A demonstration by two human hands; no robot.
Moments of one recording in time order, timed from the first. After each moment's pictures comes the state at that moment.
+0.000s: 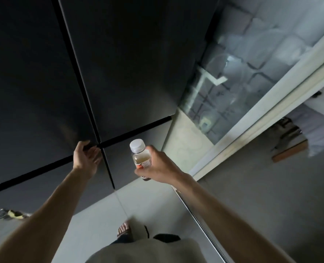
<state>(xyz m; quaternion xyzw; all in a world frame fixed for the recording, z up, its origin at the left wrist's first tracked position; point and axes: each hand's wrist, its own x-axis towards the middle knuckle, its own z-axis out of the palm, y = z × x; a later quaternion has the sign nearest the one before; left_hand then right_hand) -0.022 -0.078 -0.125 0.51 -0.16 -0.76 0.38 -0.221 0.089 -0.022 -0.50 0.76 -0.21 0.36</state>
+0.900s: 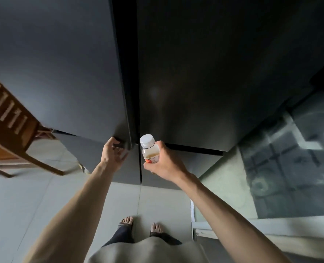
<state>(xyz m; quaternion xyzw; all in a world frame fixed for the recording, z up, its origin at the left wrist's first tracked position) -0.043 -0.049 -0.121 0.54 -0.01 -0.64 0.55 -0.257 -0.017 -0.043 -0.70 0.58 -0.13 0.38</state>
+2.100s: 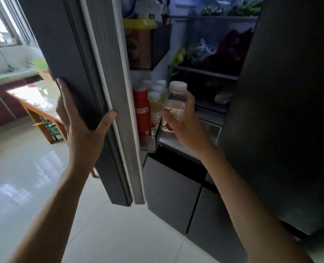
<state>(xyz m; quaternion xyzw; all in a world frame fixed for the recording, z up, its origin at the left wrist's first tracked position) 0.059 0.164 0.169 0.69 -0.38 0.17 0.59 -0.111 -0.010 0.161 -0.80 0.20 -0.39 0.41</state>
